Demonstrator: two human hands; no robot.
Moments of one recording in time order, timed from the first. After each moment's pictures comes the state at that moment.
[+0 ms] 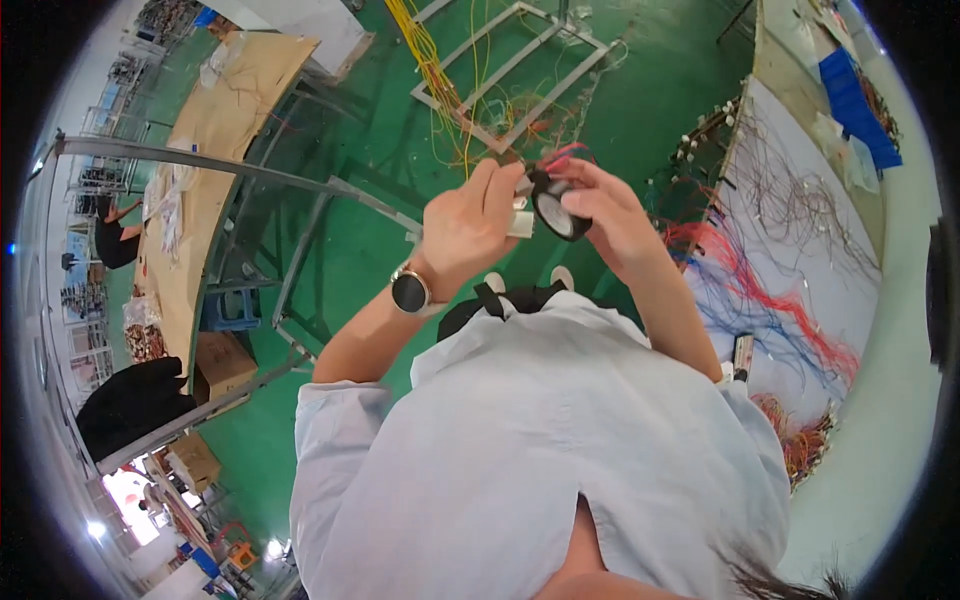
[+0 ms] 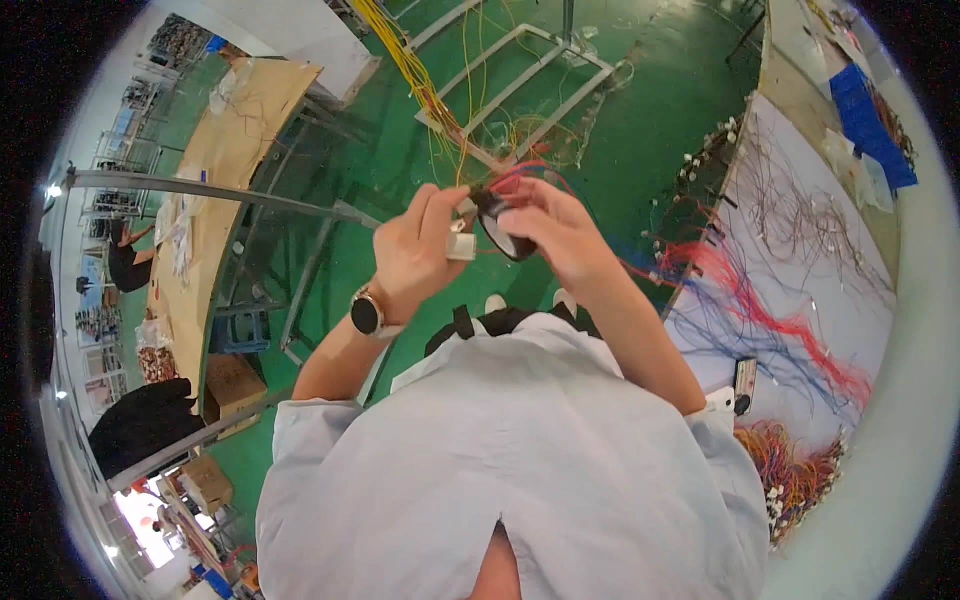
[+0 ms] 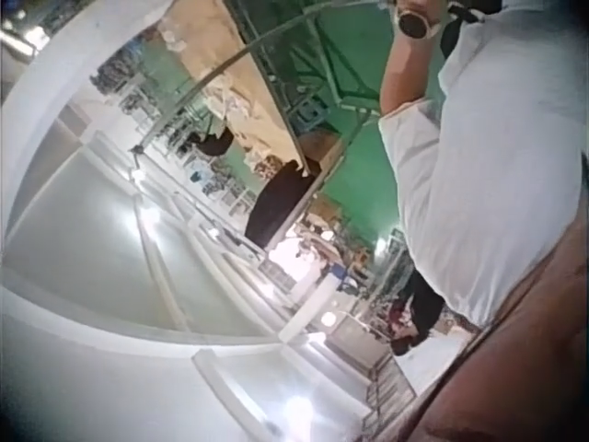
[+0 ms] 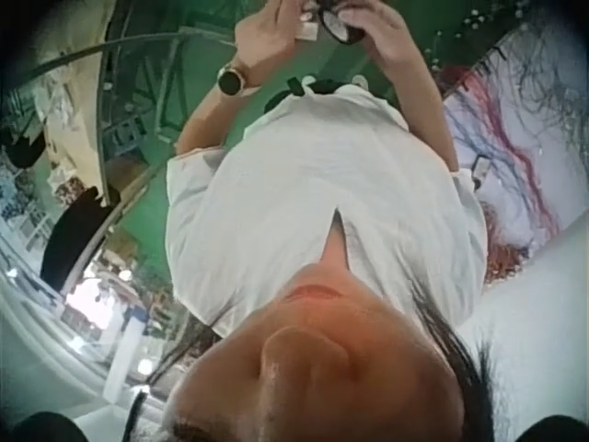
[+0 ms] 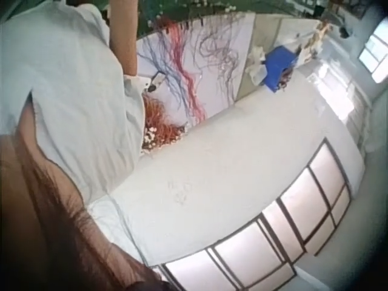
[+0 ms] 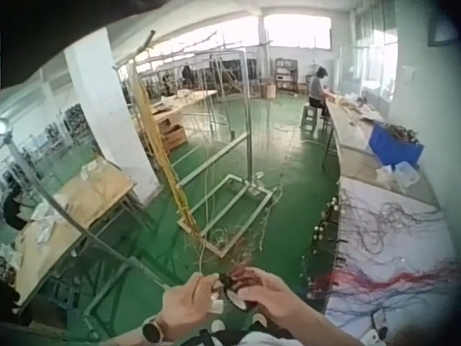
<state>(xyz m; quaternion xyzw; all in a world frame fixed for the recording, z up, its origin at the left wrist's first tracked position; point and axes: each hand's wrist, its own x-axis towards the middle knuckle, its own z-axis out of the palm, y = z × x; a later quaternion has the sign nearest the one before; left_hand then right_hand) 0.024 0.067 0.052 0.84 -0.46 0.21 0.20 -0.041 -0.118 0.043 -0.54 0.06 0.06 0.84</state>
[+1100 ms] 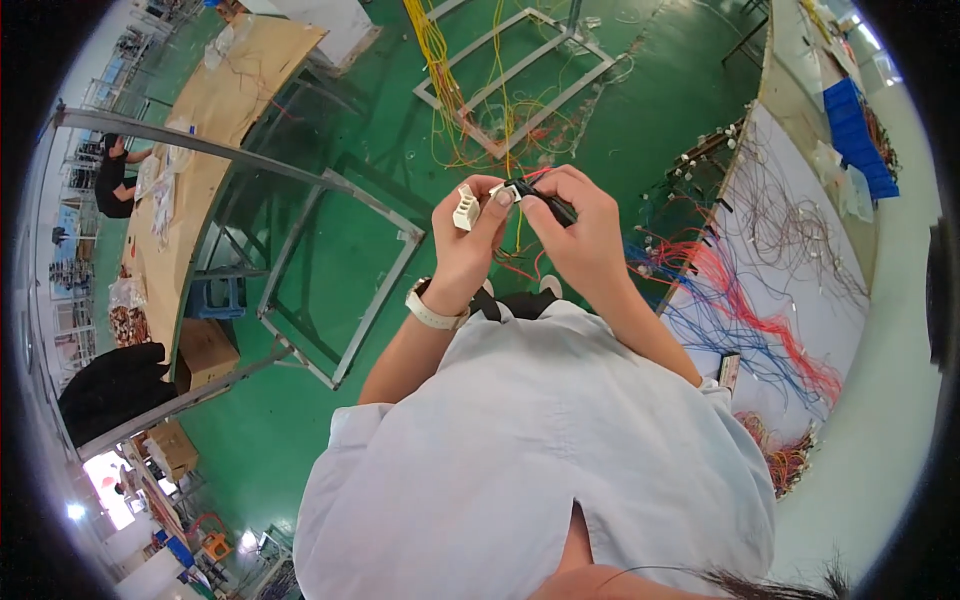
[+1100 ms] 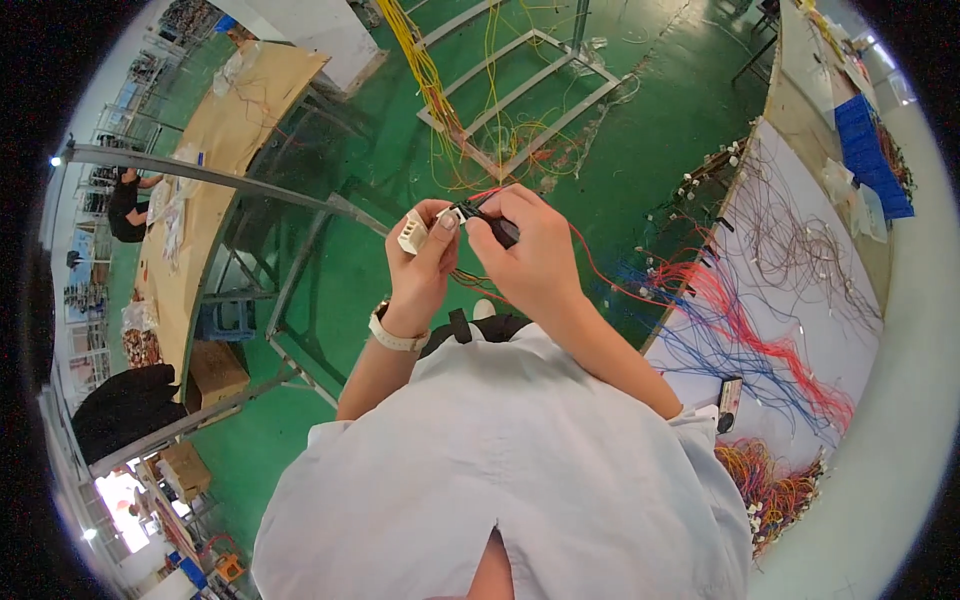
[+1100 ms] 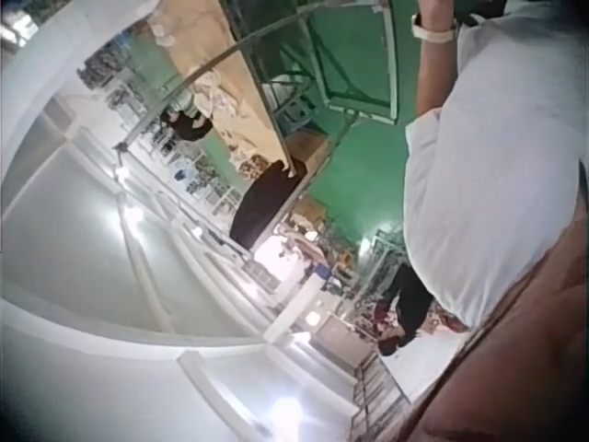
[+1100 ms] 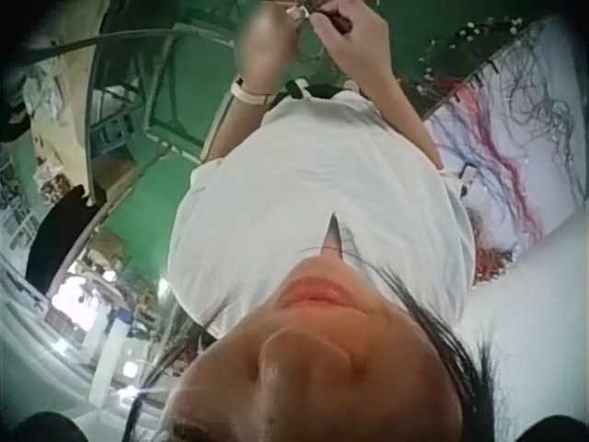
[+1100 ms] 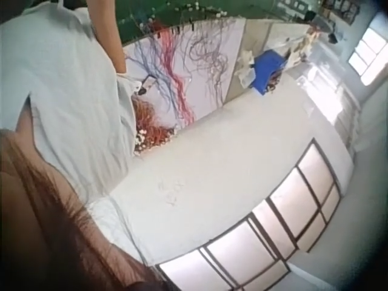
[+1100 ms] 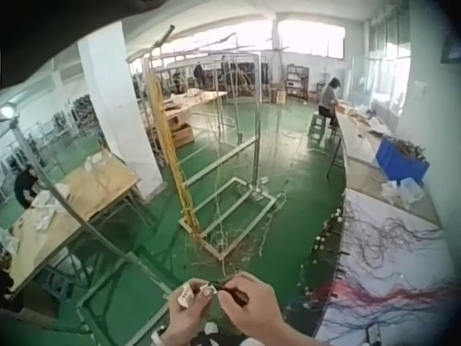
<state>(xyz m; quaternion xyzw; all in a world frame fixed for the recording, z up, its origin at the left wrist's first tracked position) 0.014 0.066 0.019 0.56 -0.08 -0.15 0.81 -0.021 -0.076 0.045 -0.79 0.00 -0.16 0.59</state>
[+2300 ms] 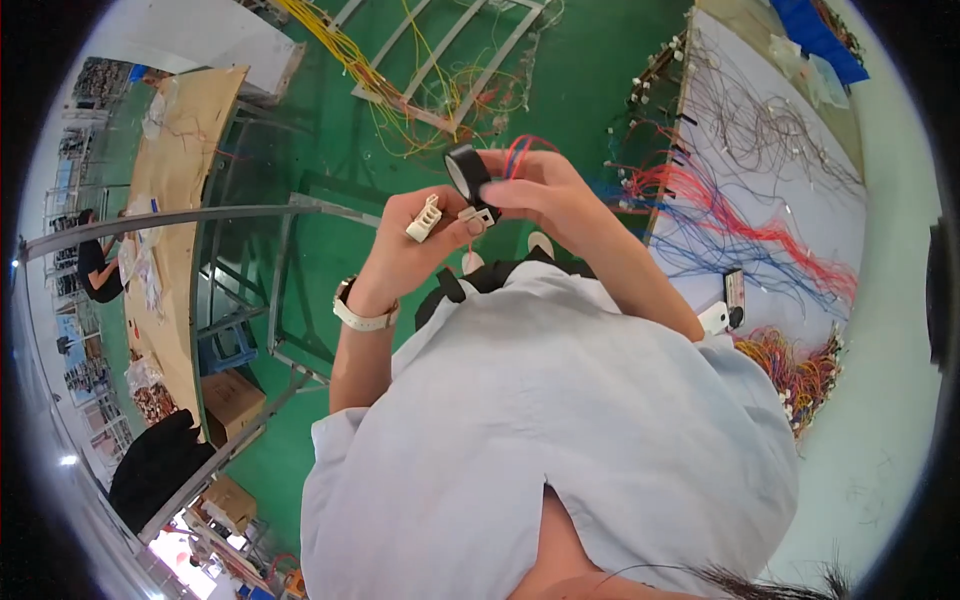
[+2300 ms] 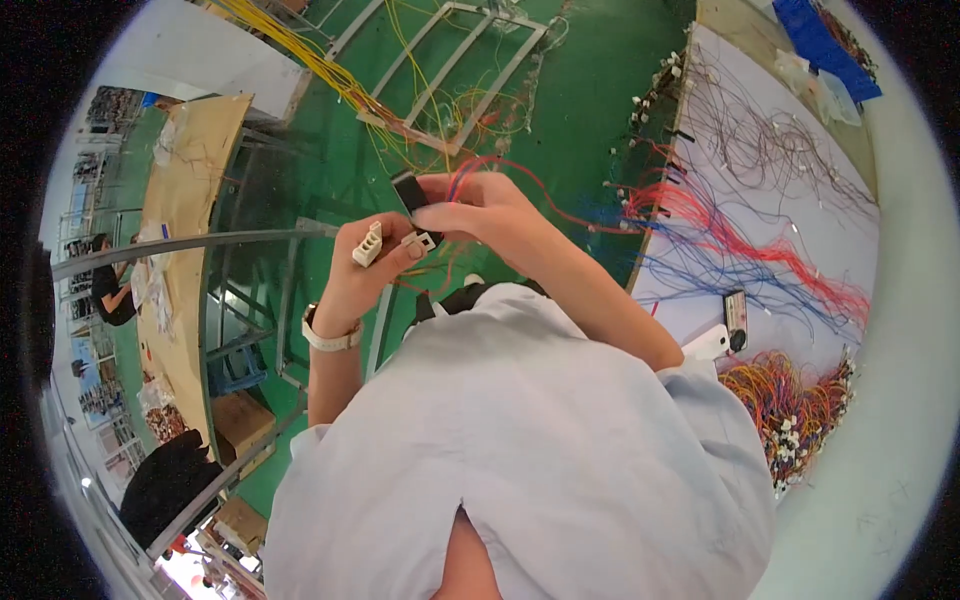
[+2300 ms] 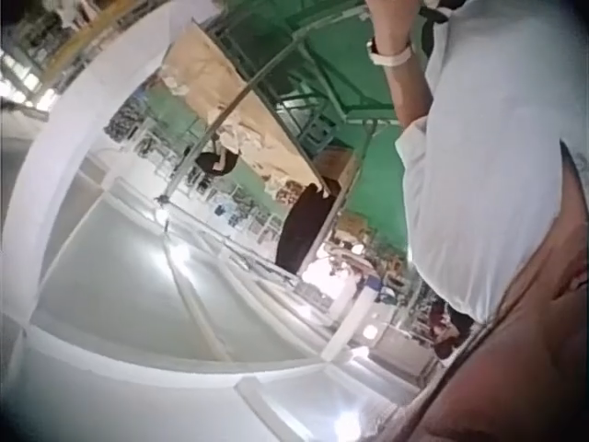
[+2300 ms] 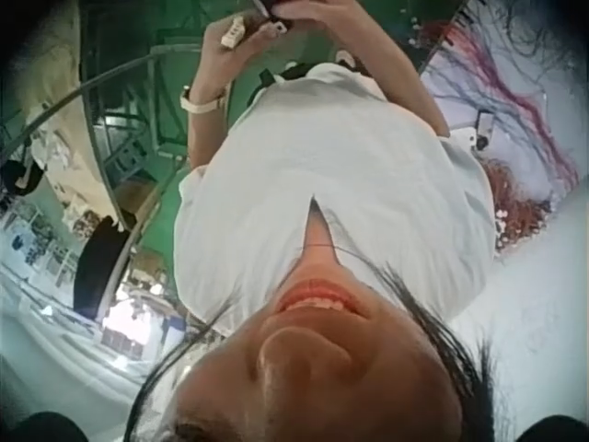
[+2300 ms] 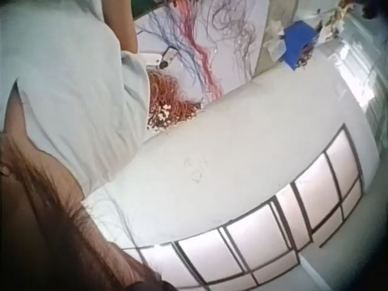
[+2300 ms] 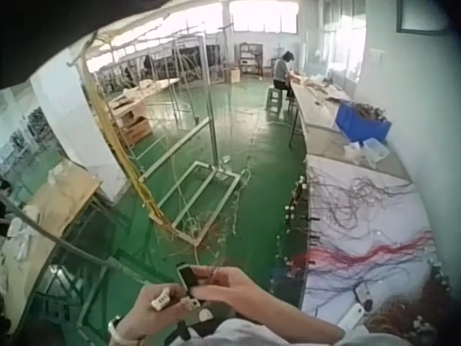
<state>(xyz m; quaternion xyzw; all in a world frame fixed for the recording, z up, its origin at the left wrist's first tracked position) 0.019 0.068 0.056 0.68 -0.24 -0.33 0.60 -0.045 -0.123 0.036 -0.47 0.05 0.10 0.87</state>
